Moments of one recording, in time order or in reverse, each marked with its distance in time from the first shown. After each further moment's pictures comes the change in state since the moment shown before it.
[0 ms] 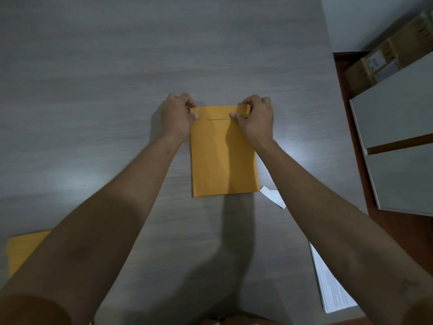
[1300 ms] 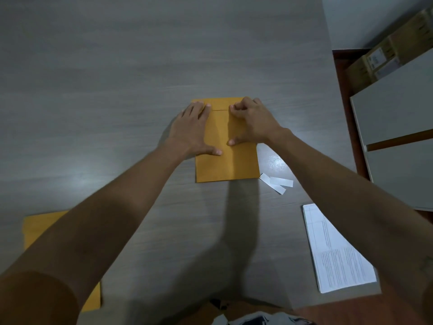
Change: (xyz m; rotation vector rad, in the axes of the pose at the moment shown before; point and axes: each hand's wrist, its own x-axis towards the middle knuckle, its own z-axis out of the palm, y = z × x) left_hand -0.057 -0.003 -0.005 0.669 -0.432 0.328; right_hand -0.024 -0.007 -0.037 -0.589 -0.542 -0.475
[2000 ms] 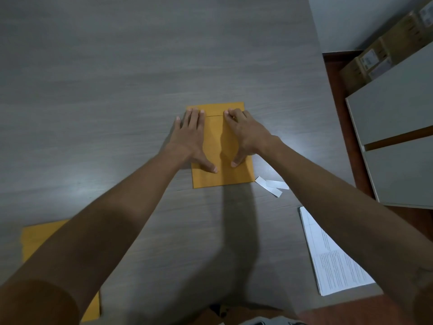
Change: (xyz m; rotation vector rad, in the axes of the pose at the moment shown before) left_hand 0.004 0.013 0.000 0.075 -0.141 -0.024; right_hand -0.014 -0.015 0.000 -0.070 -0.171 0.053
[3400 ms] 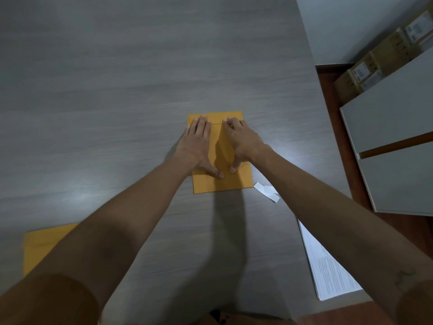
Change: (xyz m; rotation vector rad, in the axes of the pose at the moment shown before) left_hand 0.000 0.013 -0.001 0.055 0.051 0.020; right_hand -0.003 -0.020 -0.007 -0.030 -0.003 0.099
